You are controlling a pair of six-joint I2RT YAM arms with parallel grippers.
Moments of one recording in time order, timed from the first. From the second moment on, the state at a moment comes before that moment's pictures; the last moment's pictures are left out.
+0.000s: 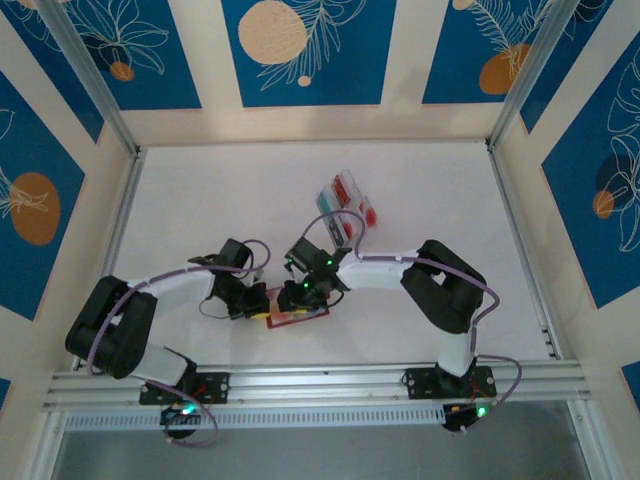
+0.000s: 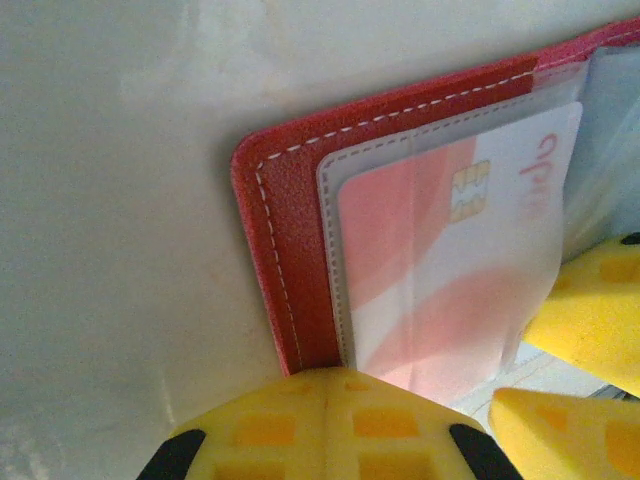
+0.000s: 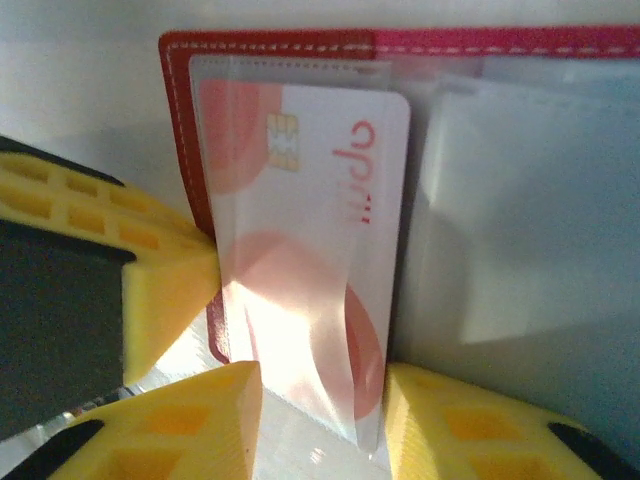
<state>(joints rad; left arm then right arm) -0.47 1.46 0.61 -0.52 0.50 -0.60 0.96 1.87 1.11 -0.39 -0.42 0.79</state>
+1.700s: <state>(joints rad) -0.46 1.48 0.62 -0.52 0.51 -0.59 0.97 2.00 1.40 -0.83 0.01 0.48</state>
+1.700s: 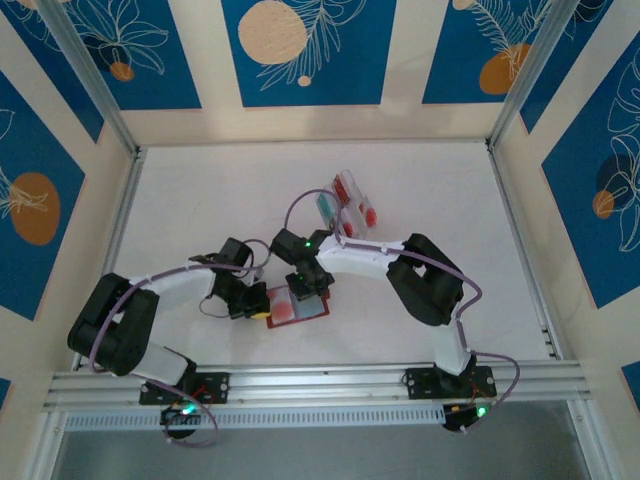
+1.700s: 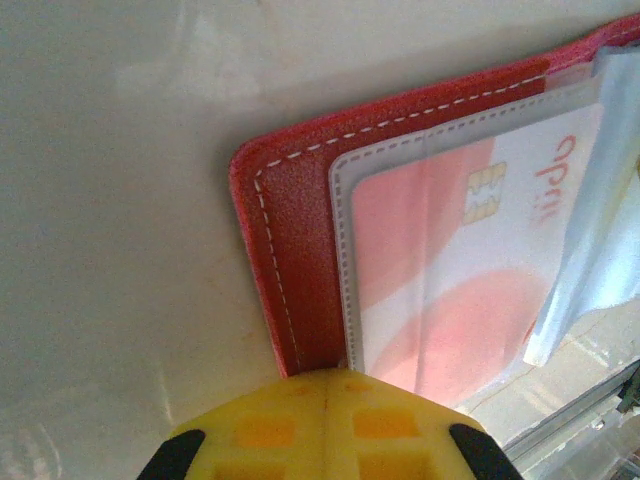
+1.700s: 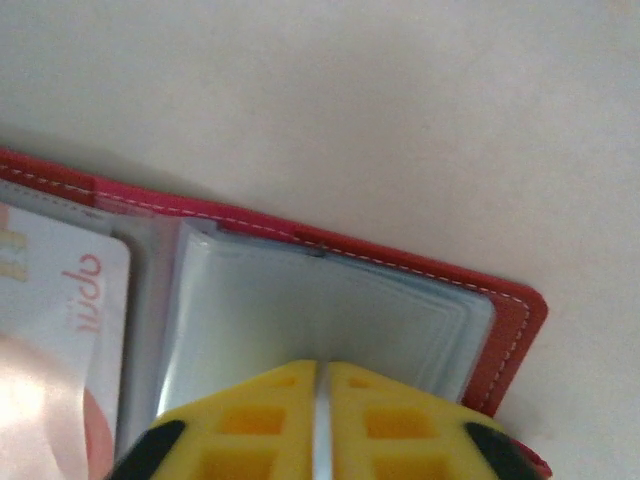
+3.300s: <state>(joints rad) -0.46 1.47 0.61 -0.50 0.52 -0.59 0.94 2.05 1.47 -0.88 0.02 0.41</state>
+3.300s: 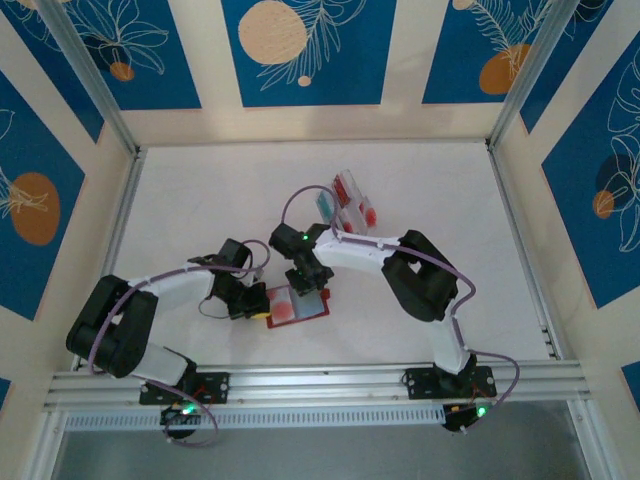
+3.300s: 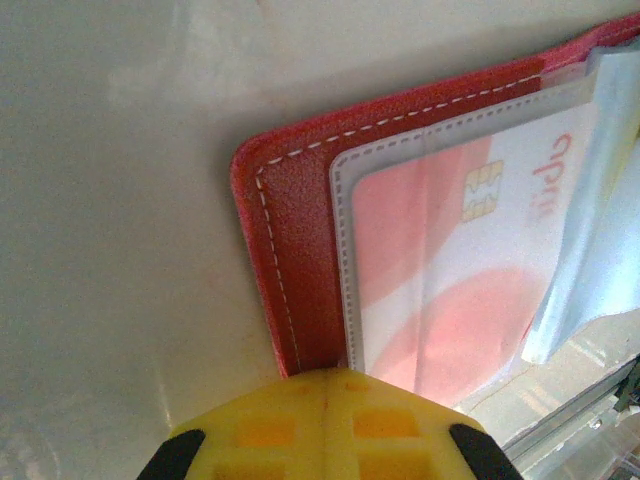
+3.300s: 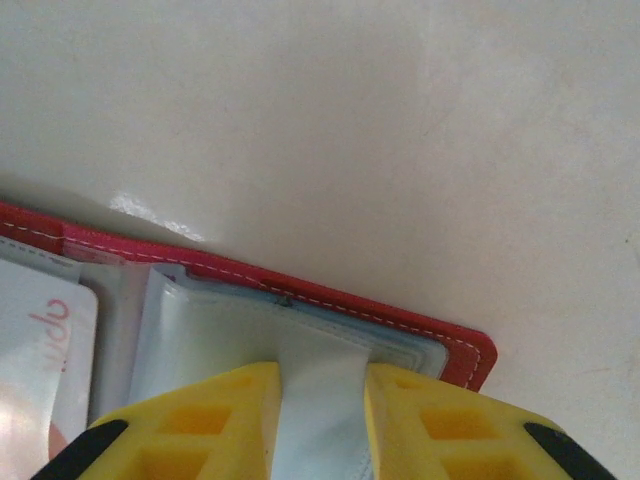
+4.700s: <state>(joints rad) -0.46 1.47 0.59 -0.44 0.57 -0.59 1.00 2.02 1.59 -0.94 -0.11 0.48</state>
